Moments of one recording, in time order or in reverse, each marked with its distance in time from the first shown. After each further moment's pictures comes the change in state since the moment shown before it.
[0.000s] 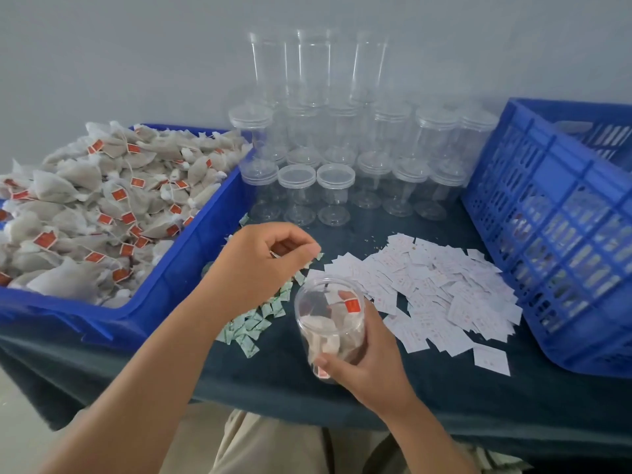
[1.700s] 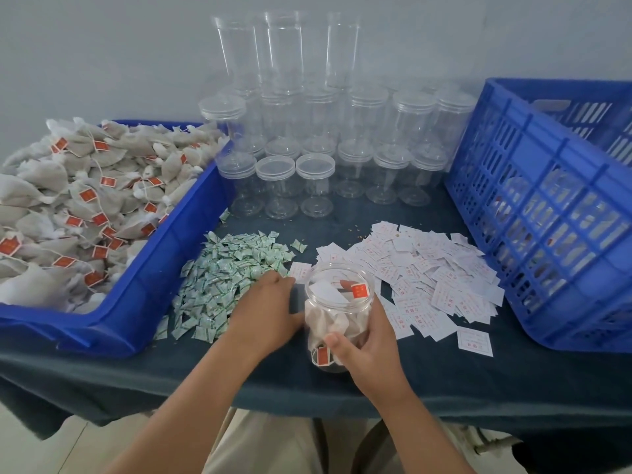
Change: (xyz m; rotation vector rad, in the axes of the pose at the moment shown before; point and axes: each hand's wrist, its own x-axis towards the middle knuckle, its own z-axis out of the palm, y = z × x) left_hand -0.014 -0.058 0.084 0.604 -0.294 -0.298; right_hand -0.003 0.009 -0.012 0.153 0.158 0.024
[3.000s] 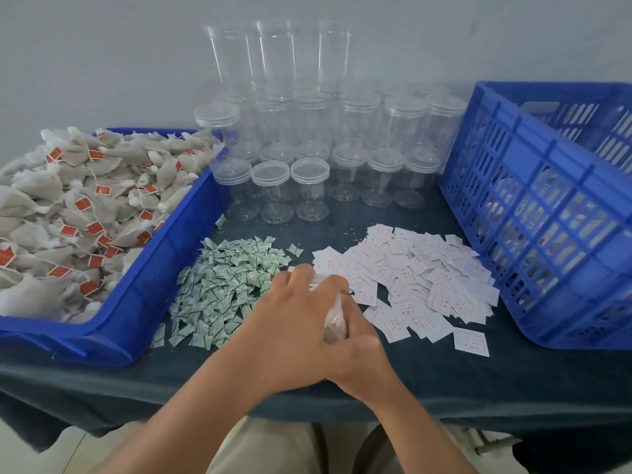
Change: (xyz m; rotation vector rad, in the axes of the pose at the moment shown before) left_hand -0.059 0.059 -0.046 0.061 0.041 0.326; right_hand 0.007 0.014 0.003 -0.131 -0.201 0.103
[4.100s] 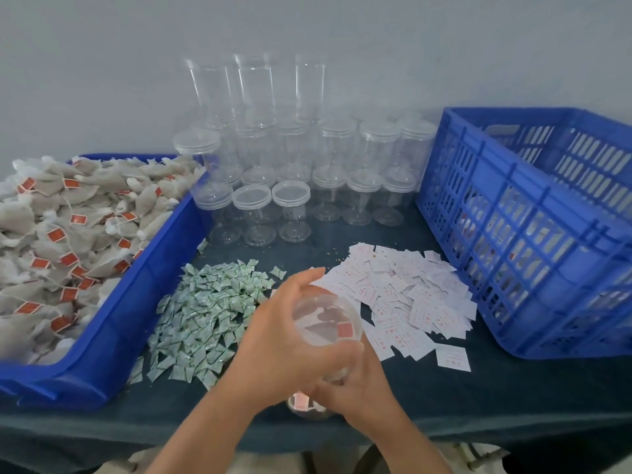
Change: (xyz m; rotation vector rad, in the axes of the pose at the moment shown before) left_hand 0.007 0.003 0.008 -0.754 0.222 -0.066; right_hand -0.016 -0.035 -0.016 0.153 0.036 0.030
